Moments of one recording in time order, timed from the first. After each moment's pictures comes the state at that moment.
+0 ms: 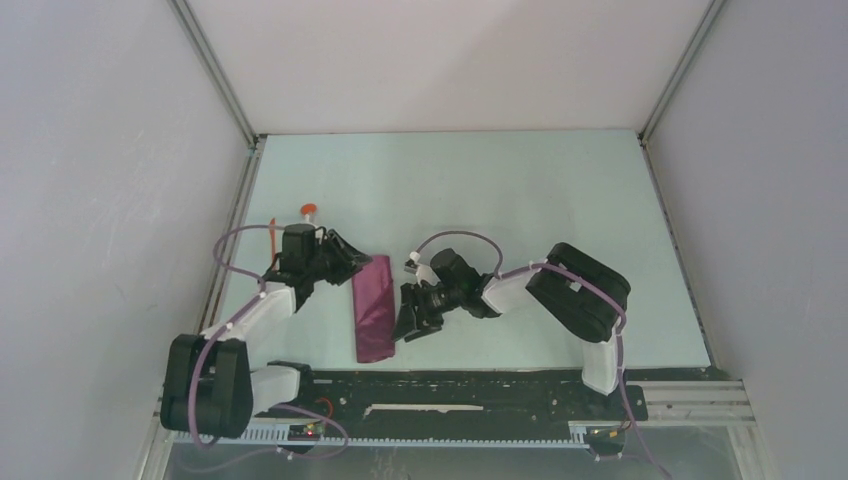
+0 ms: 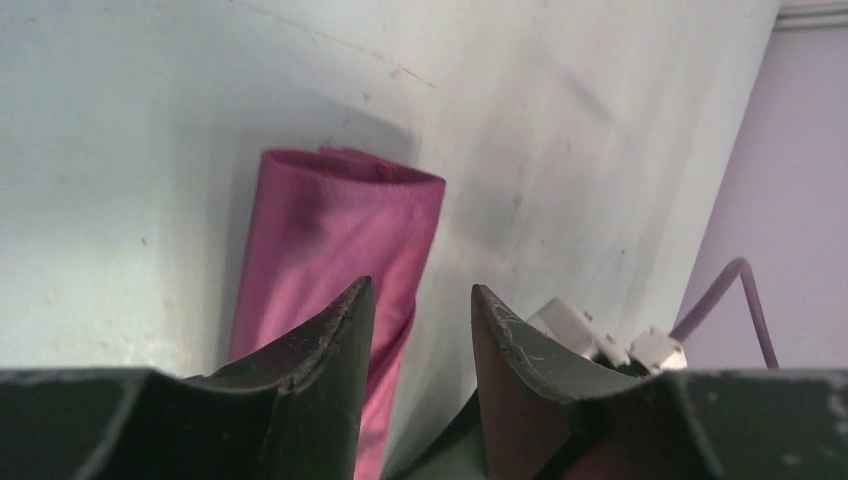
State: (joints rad) left arm -0.12 1.16 0.51 -0.06 0.32 -0.84; right arm 0.91 1.93 0.86 0.40 -0.75 0.87
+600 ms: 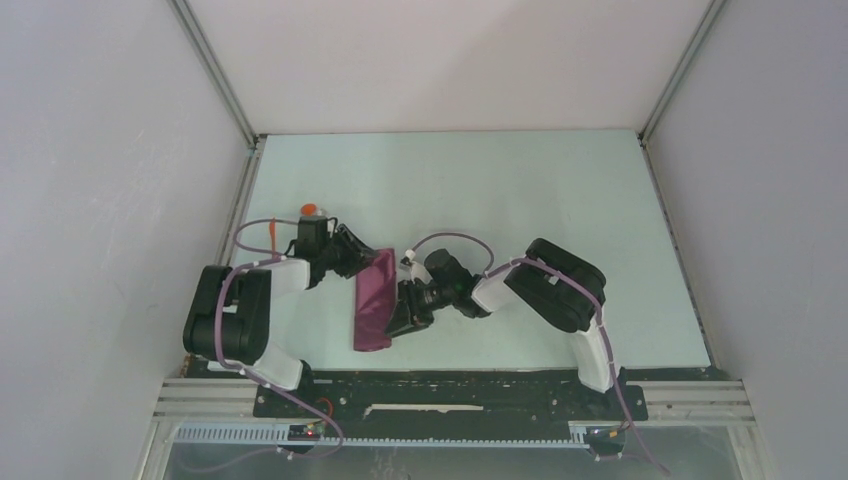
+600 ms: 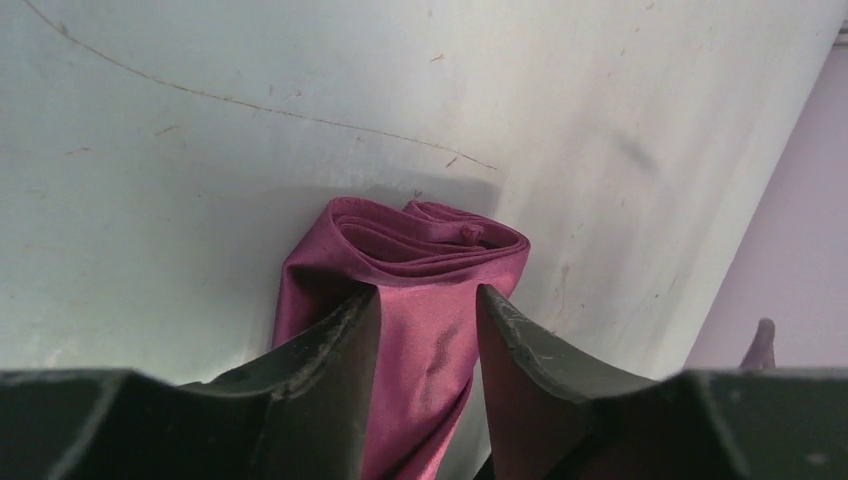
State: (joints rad) left arm -0.11 1.56 0.59 0.17 0.33 -0.85; right arm 0.92 2.07 0.90 0.59 -0.76 1.00
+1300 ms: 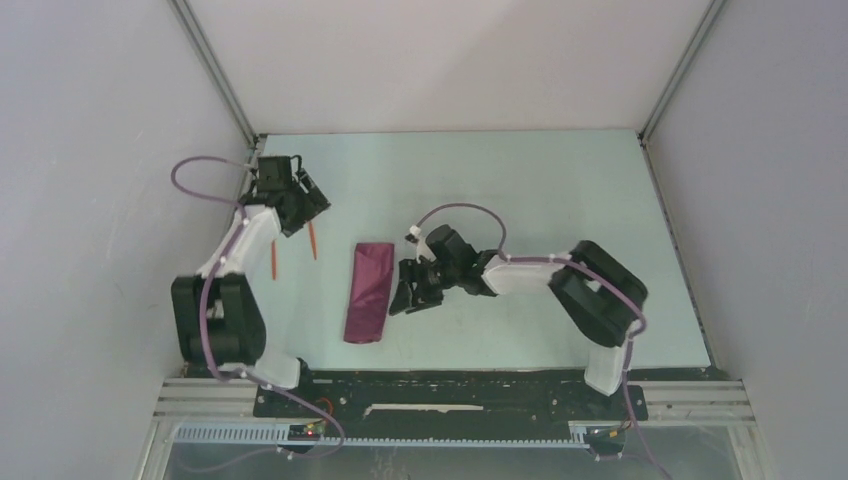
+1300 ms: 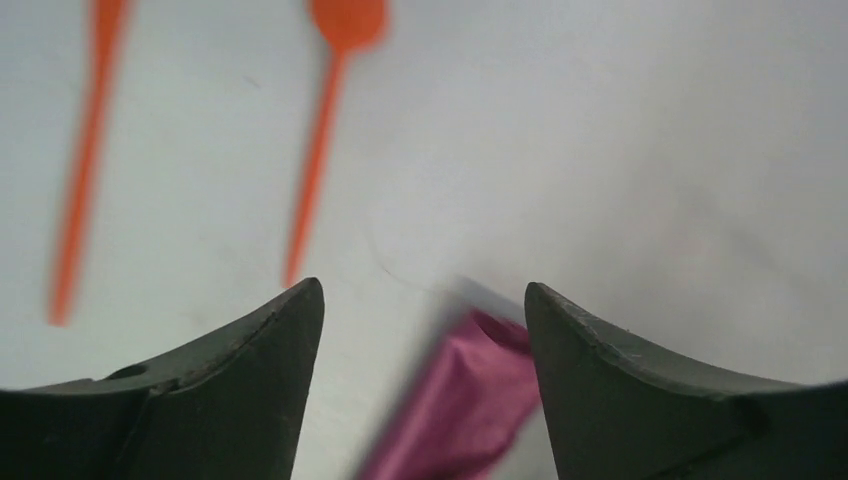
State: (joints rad) left arm 0.03 1.44 1.06 -0.43 0.01 -0.61; right arm 0.88 1.92 1.04 0.17 -0.60 0.80
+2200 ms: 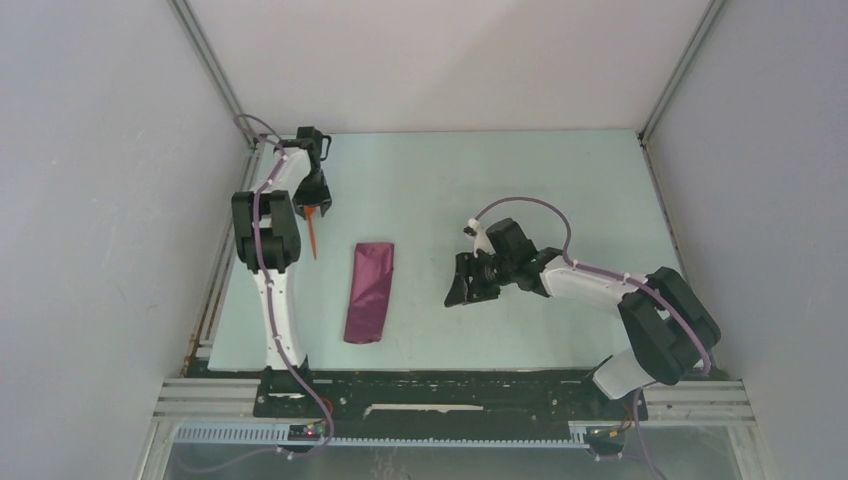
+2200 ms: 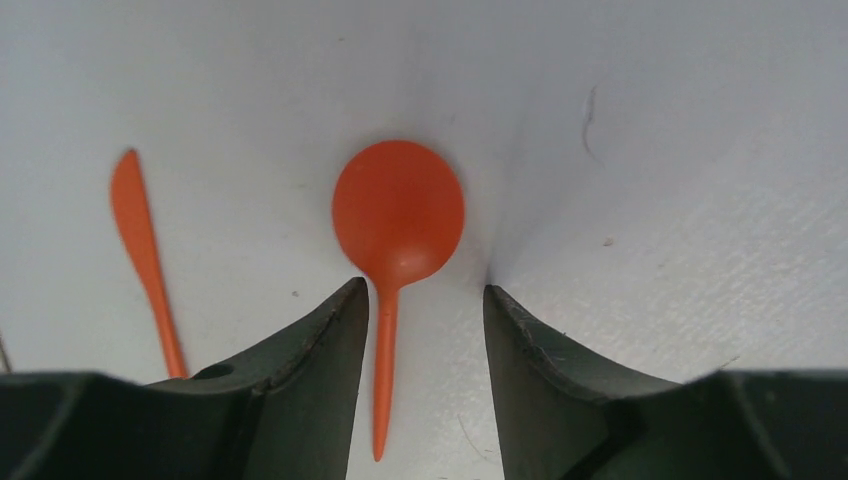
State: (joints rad) left arm 0.02 2.32 1.96 -0.97 -0.28 -0.31; right arm 0.64 1.51 0.78 -0.13 -0.53 0.53
